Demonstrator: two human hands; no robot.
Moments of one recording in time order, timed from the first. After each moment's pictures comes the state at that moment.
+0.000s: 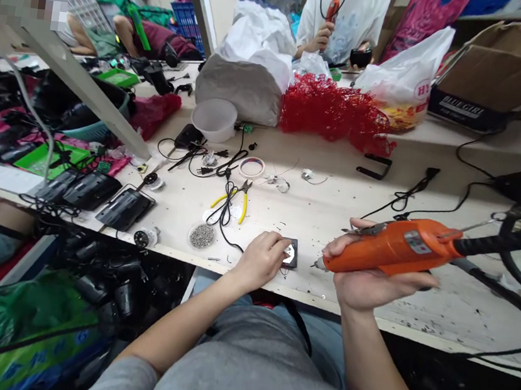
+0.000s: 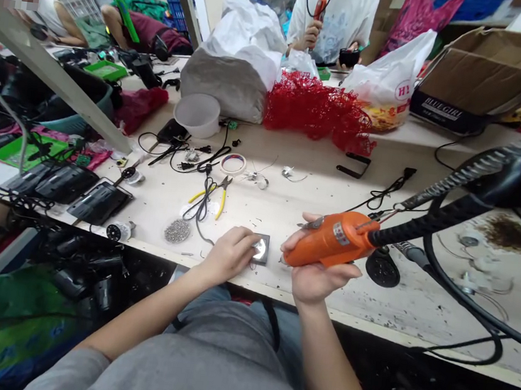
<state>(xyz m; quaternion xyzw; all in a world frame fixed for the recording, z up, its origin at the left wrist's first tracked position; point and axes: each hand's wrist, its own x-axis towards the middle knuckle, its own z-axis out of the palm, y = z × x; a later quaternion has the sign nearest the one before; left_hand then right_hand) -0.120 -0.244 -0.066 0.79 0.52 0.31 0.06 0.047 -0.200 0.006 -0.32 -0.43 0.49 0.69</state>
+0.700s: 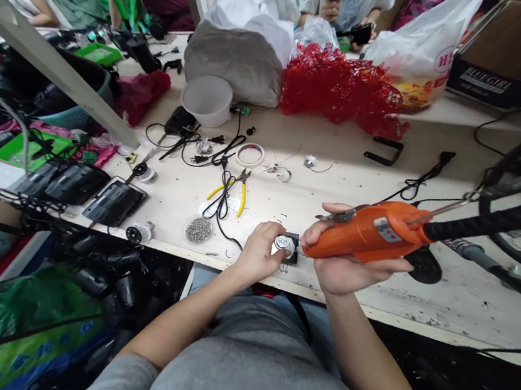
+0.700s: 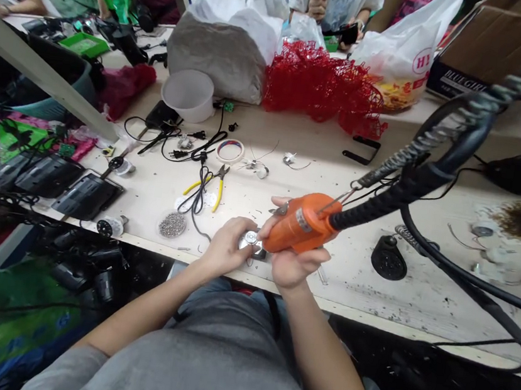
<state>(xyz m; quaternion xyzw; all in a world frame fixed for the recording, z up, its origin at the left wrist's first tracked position) -0.116 -0.238 -0.060 0.66 0.60 0.35 0.29 0.020 -0.197 0.005 -0.32 -0.47 0.54 0.63</state>
